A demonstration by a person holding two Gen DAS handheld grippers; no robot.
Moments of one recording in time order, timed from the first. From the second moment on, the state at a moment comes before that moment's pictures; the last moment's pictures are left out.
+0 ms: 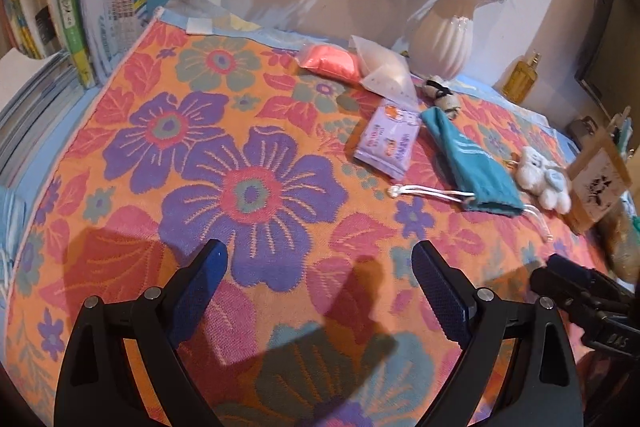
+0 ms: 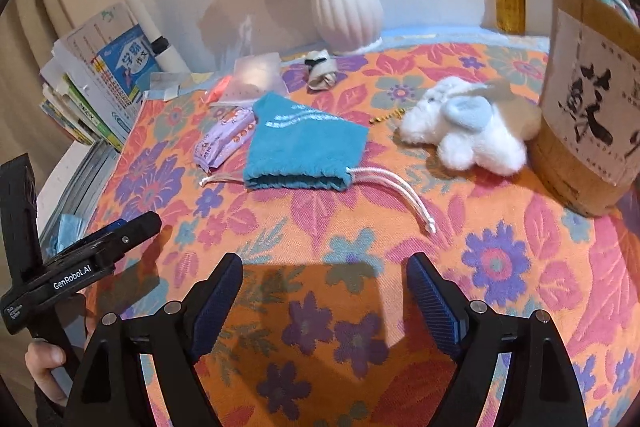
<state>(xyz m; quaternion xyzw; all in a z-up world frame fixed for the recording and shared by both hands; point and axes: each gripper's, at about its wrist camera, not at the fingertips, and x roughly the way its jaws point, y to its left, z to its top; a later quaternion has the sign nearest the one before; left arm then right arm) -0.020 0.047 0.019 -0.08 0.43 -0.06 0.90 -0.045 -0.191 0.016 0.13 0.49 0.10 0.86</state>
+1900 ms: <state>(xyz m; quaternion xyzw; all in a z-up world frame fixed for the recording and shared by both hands) -0.060 -0.014 0.025 0.00 0.38 -0.15 0.91 -0.119 -0.193 0.026 0.11 0.44 0.11 0.89</state>
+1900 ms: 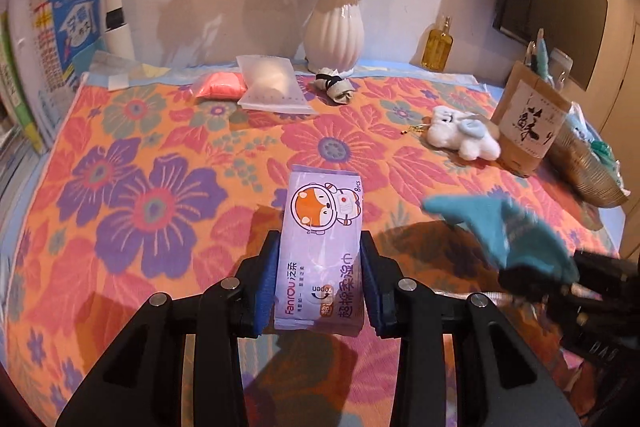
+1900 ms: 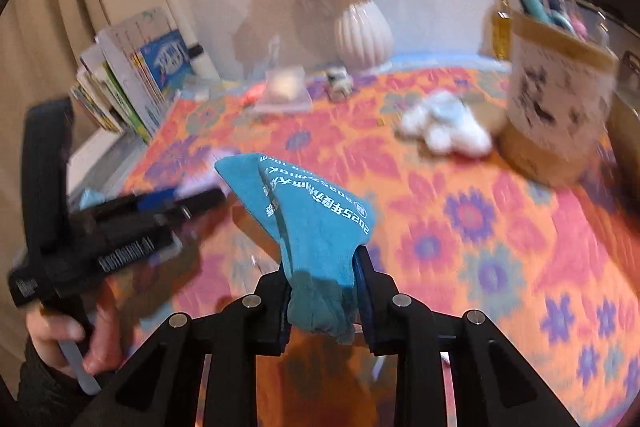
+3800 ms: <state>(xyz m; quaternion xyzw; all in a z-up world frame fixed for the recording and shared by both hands) -0.040 -0.365 0.157 0.08 0.33 -0.37 0.87 -0.152 -0.535 0.133 0.32 0.32 -0.20 0.87</state>
